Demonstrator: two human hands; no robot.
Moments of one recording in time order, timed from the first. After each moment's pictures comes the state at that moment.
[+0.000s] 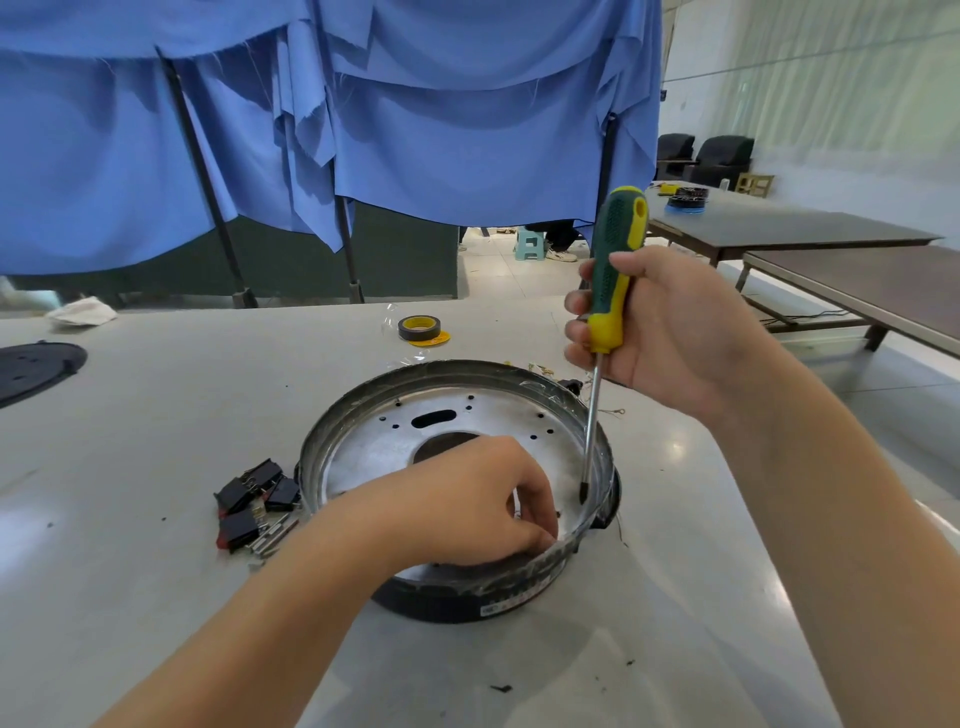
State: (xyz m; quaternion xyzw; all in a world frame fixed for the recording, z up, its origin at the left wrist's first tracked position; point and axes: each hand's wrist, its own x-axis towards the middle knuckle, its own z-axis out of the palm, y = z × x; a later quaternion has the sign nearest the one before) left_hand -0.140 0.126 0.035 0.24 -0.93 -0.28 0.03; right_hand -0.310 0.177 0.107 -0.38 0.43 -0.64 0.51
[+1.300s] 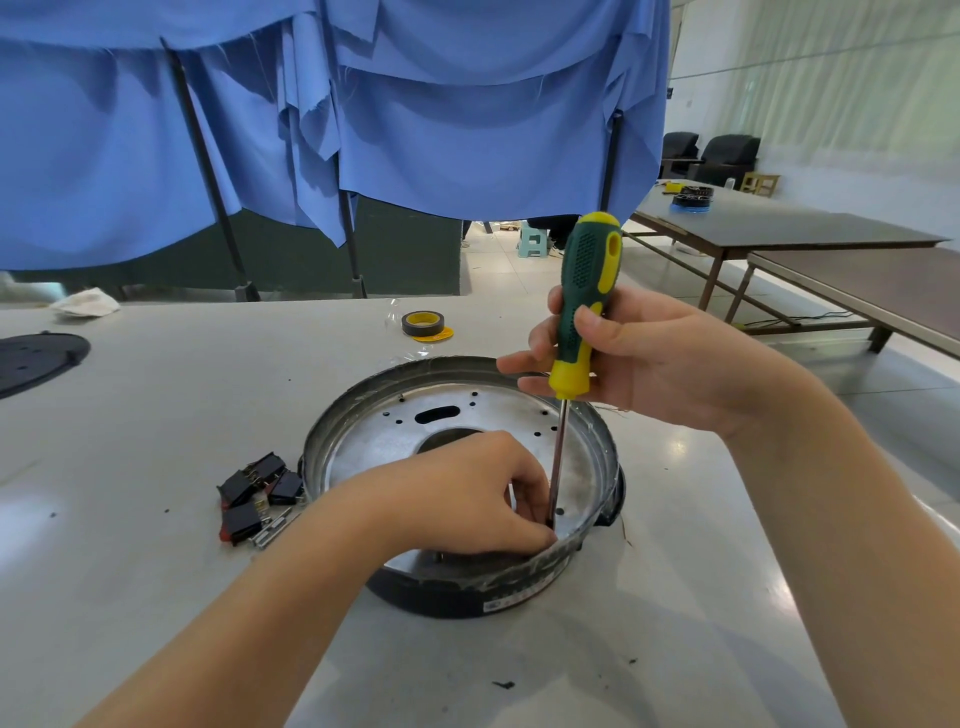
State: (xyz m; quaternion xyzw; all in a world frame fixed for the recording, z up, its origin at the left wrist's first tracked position) left_hand -0.138 0.119 0.034 0.22 -0.93 -0.30 0.03; right_hand -0.318 0.181 0.091 -0.54 0.38 -0.50 0.56
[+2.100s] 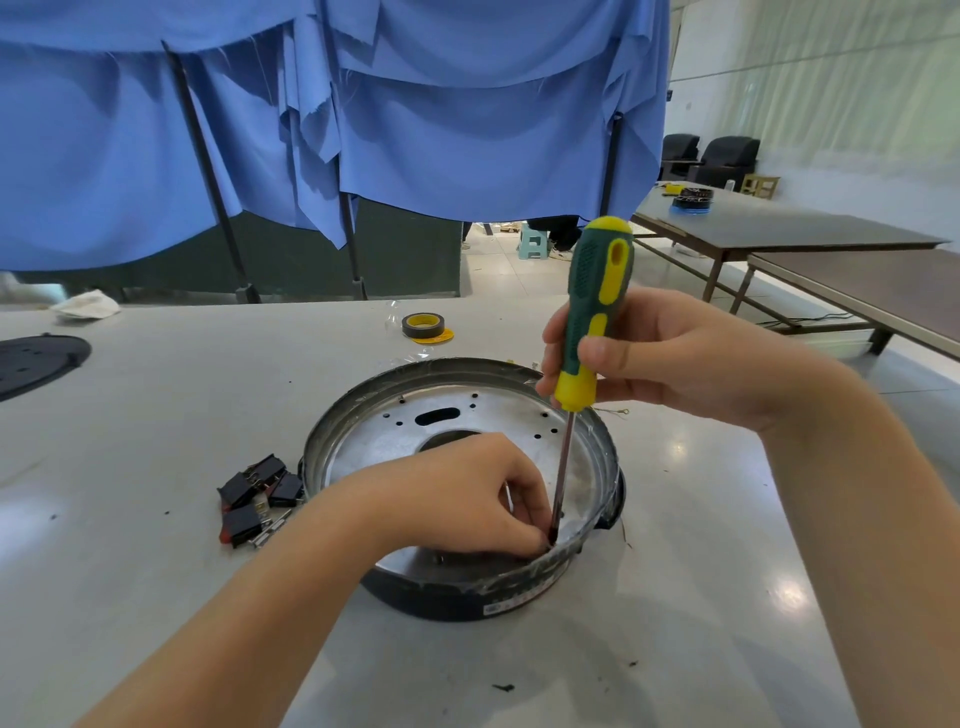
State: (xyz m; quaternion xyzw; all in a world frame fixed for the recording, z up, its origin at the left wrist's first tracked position) left_hand -0.136 0.117 0.036 0.22 -0.91 -0.34 0.00; right_hand -0.328 0.190 0.100 -0.63 0.48 -0.41 0.46
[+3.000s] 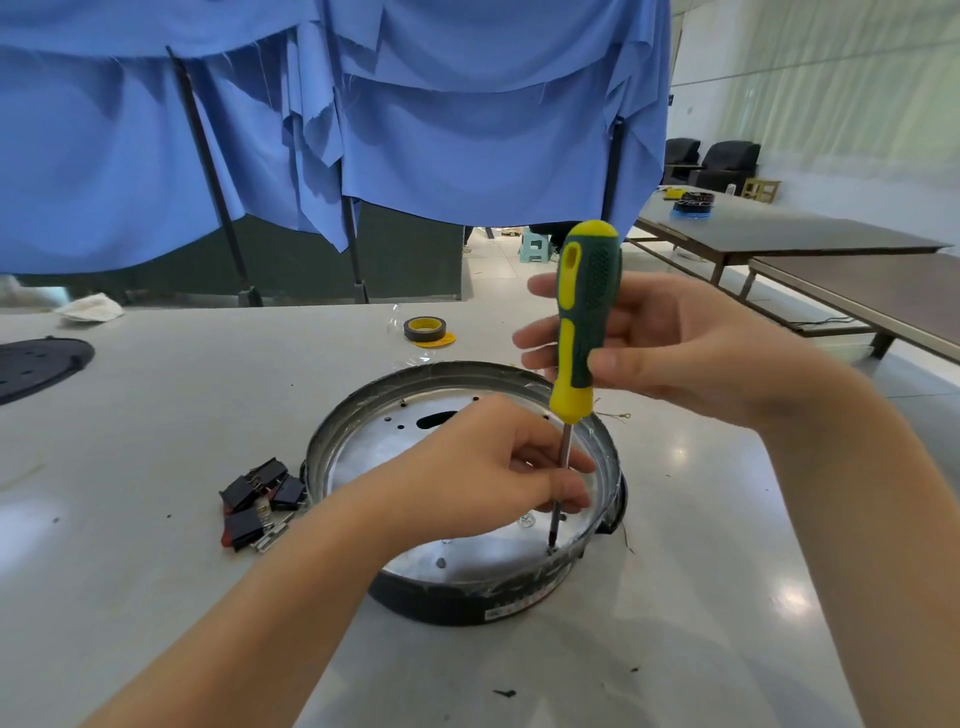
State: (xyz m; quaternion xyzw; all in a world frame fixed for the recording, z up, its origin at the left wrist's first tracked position) left_hand -0.142 0.128 0.046 0.21 -0.83 -0.50 0.14; right_hand -0.319 0.198 0.107 -0.66 0.42 -0.45 0.44
